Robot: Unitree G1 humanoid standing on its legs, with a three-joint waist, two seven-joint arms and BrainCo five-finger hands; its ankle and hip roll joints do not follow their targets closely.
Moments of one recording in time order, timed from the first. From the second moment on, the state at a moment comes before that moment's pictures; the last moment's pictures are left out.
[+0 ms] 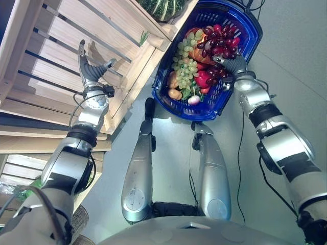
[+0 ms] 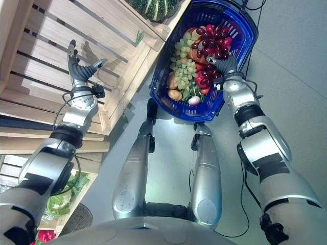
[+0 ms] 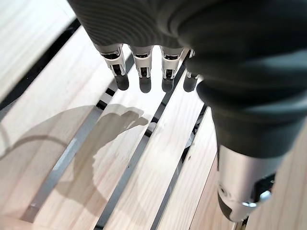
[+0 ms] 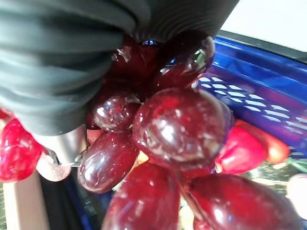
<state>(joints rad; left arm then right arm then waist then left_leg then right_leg) -0.83 0.49 -0.32 0.86 -0.28 -0.26 0.57 -1.12 -0.48 0.49 1.15 0.49 0.06 -0.18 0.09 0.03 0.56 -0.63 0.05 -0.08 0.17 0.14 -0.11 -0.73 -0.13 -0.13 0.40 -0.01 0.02</state>
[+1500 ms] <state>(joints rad) -0.39 0.47 -0.31 0.79 -0.20 -0.27 0.43 -0.60 -0.47 0.36 0.79 0.22 0.04 -0.26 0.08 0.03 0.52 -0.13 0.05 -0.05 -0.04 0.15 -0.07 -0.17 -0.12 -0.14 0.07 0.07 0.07</state>
